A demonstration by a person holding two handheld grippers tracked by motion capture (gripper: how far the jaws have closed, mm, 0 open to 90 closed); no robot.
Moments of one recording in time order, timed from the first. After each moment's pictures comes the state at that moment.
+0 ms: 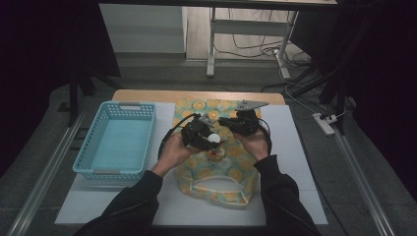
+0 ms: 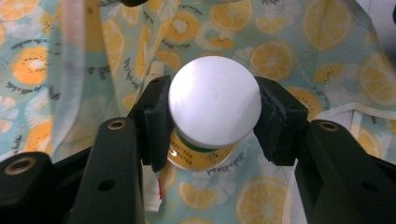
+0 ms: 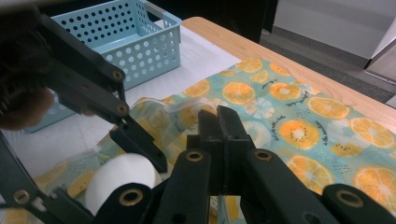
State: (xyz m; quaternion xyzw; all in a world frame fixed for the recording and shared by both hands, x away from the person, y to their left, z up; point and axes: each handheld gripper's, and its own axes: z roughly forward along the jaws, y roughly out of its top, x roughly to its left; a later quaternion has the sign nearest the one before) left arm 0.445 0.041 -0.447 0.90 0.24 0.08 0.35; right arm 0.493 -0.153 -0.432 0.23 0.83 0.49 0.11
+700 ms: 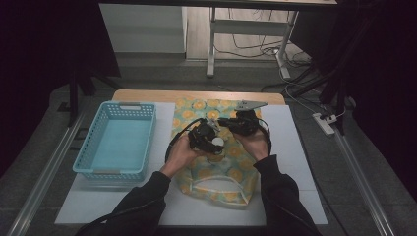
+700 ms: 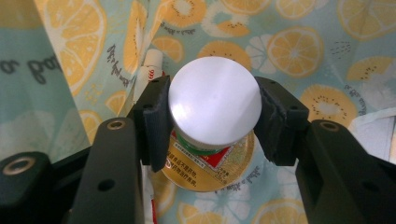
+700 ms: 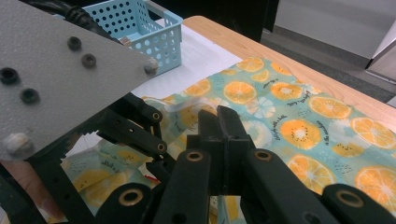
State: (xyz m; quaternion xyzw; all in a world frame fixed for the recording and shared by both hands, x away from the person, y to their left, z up) left arm 0.457 0.026 -0.474 0.90 0.26 0.07 0.33; right arm 0.493 -0.153 -0.433 0.22 0.84 0.49 0.11
